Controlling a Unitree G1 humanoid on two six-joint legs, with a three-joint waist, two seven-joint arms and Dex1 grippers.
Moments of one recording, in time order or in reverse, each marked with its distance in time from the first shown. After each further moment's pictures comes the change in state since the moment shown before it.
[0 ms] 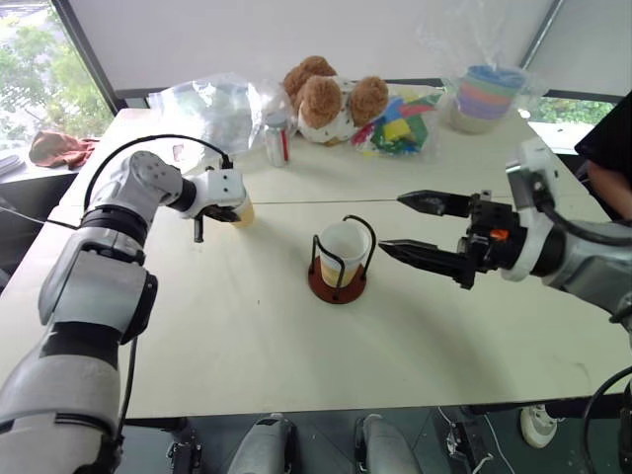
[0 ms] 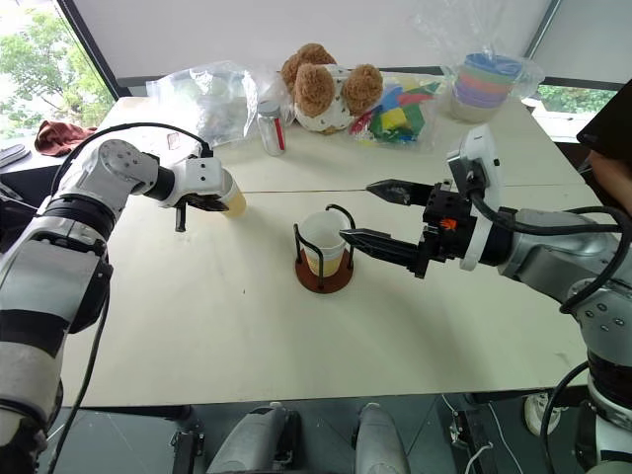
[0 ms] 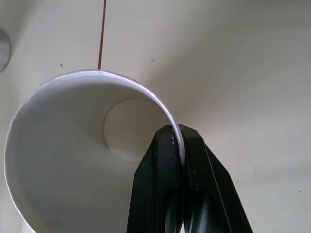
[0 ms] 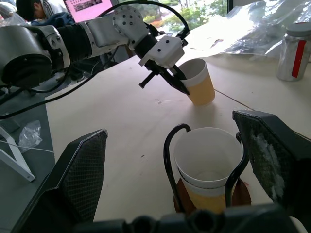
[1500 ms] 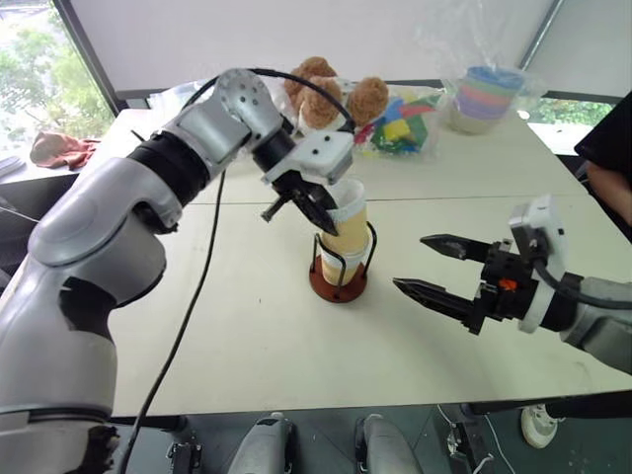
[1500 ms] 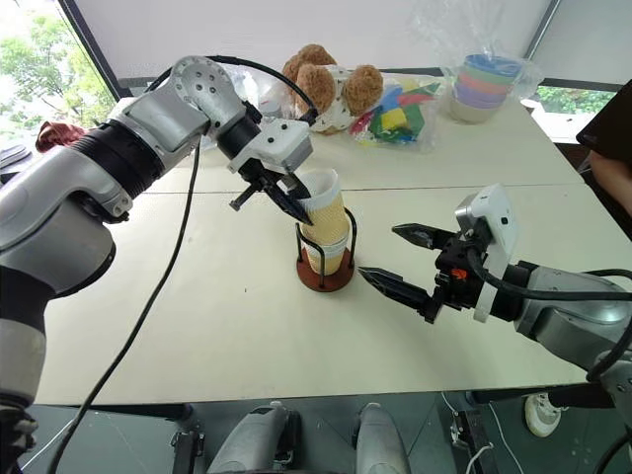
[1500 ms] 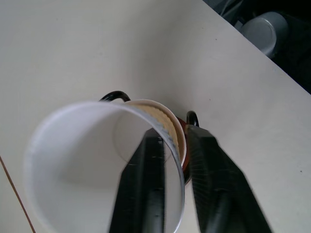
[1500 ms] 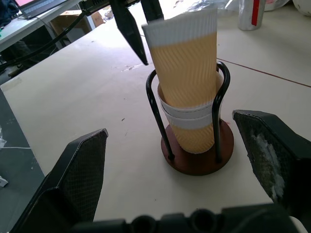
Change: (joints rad) left arm -0.304 -0.030 -0.866 -0.491 -1.044 0.171 -0.371; right arm 0.312 -0.055 -0.157 -0.196 0.110 -0.012 -0.221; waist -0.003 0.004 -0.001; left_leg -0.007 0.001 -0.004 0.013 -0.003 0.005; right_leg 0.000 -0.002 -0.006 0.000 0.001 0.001
